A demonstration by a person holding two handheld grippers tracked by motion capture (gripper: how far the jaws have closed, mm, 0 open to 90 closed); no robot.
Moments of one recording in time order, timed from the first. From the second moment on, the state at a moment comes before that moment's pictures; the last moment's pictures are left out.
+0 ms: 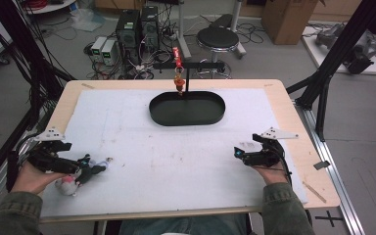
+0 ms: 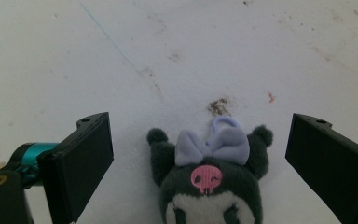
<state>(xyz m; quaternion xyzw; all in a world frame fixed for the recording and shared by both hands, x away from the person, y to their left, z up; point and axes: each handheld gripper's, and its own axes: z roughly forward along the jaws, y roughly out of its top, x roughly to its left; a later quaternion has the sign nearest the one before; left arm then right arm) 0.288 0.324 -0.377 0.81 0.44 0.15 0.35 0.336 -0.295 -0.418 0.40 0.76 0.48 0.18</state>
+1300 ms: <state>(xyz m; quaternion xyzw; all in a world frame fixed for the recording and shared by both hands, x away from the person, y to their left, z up) 0.242 0.354 -0.430 0.81 0.48 0.08 0.32 0.336 -0.295 -0.420 0.41 0.76 0.47 0.18</state>
